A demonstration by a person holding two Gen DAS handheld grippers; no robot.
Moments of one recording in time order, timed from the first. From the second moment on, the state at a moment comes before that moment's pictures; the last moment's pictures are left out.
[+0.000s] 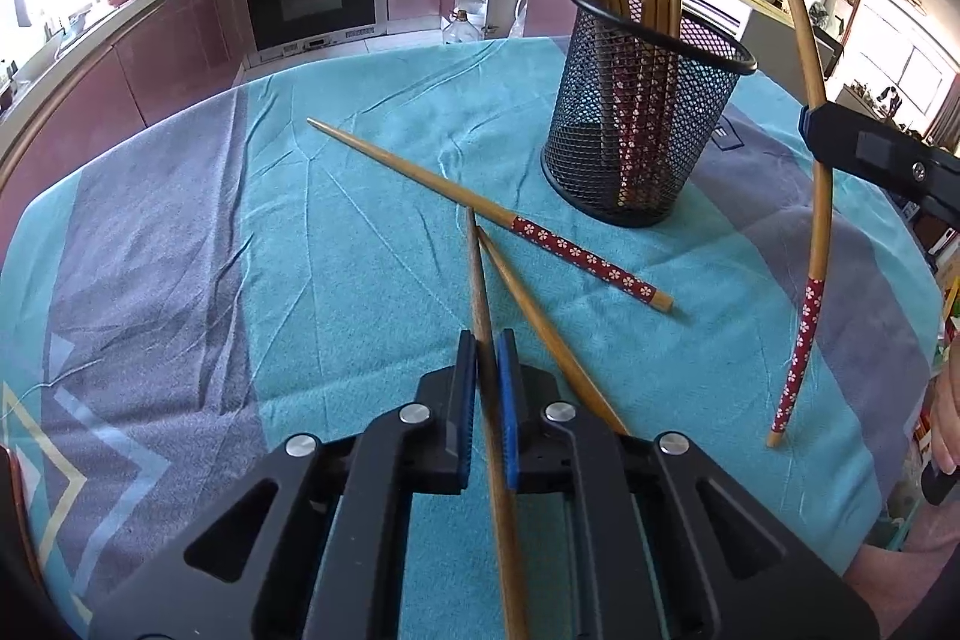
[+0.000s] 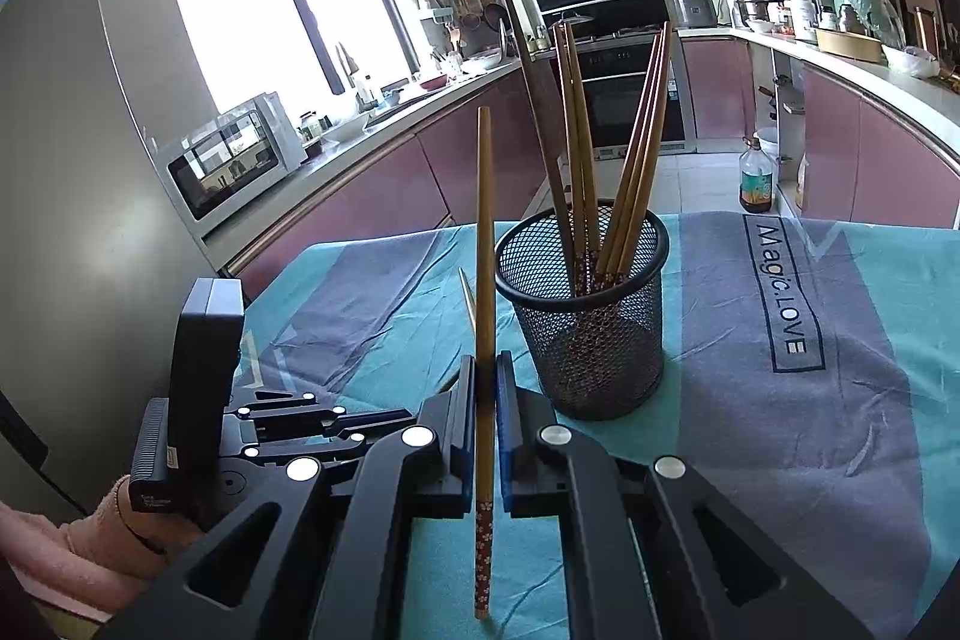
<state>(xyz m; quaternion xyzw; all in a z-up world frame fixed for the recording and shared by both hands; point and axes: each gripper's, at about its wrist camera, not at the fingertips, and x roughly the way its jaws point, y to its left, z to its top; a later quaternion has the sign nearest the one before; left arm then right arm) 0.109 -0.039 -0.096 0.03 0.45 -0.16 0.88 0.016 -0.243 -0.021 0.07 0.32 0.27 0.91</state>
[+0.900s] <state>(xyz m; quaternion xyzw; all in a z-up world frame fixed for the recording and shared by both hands) 0.068 -0.002 0.030 -0.08 0.31 -0.28 0.91 0.010 -0.250 0.023 0.07 0.26 0.27 0.92</state>
